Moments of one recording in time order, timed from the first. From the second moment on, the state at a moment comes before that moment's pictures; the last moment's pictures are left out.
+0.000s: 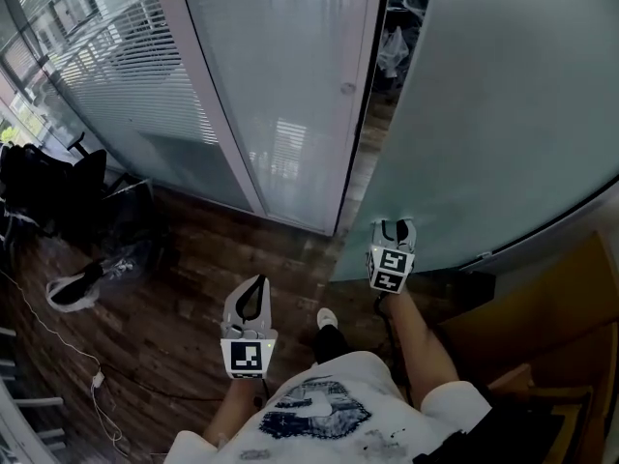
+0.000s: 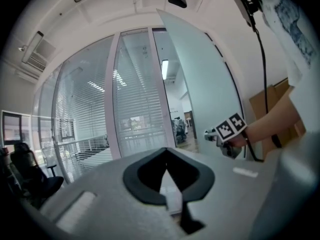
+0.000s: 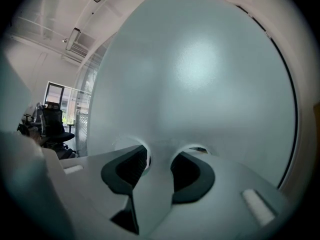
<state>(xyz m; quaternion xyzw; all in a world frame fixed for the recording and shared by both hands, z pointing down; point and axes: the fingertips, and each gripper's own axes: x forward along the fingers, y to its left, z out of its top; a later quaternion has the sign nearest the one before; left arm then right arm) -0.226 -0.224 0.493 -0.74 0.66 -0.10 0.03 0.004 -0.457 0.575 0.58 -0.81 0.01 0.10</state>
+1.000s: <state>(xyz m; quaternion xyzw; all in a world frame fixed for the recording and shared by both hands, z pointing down) -0.259 -0.316 0.482 -0.70 0.70 -0.12 0.03 -0.024 -0.583 0.558 0.65 -0.76 0.00 0.09</state>
